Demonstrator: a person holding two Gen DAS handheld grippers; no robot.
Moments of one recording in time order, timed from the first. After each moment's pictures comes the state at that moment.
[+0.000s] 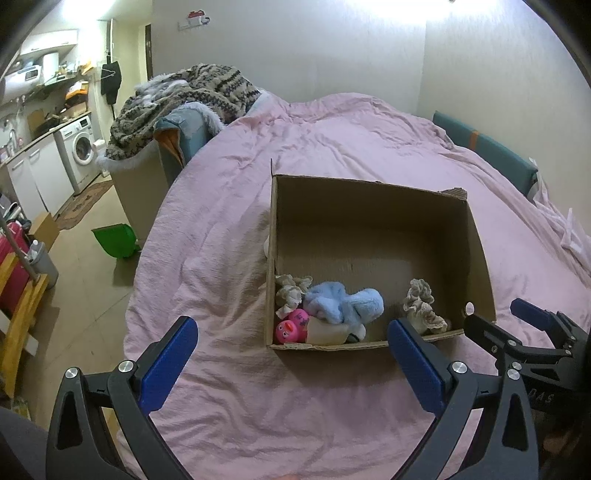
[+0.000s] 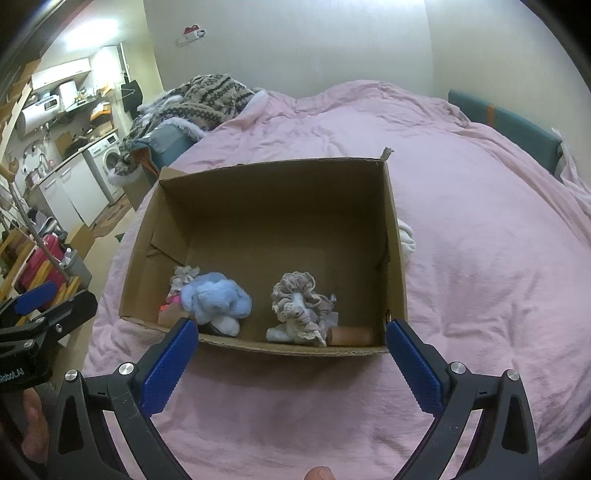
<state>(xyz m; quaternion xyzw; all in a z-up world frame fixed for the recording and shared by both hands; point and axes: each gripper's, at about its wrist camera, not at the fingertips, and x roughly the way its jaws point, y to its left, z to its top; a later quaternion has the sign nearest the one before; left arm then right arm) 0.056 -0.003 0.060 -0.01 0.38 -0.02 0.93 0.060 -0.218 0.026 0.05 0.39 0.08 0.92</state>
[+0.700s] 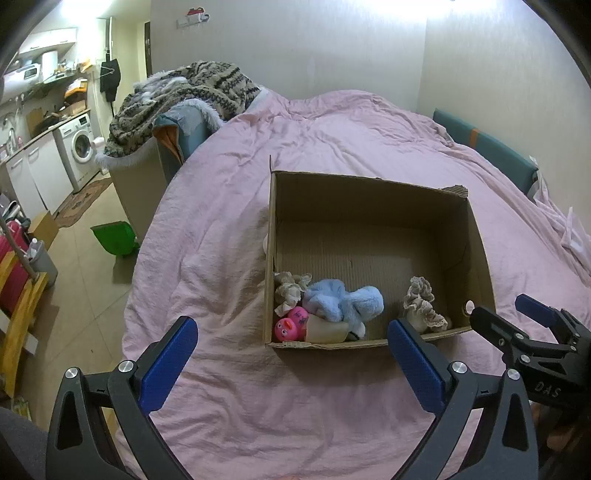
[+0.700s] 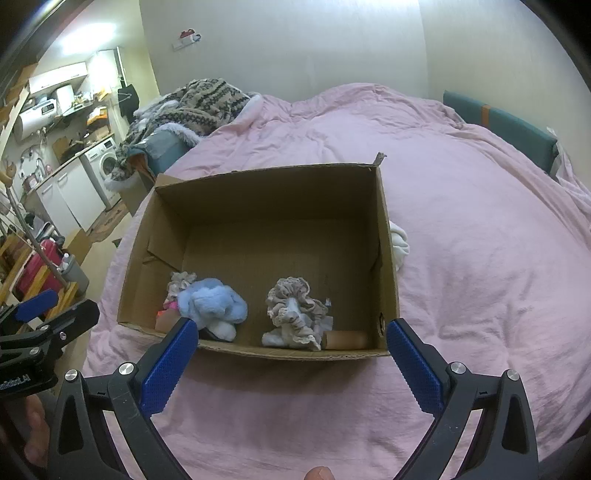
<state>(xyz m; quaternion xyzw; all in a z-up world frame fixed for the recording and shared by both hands) 0.057 -0.002 0.056 -0.01 0.38 -0.02 0.92 0.062 -0.223 0.029 0.05 0.38 0.07 0.92</state>
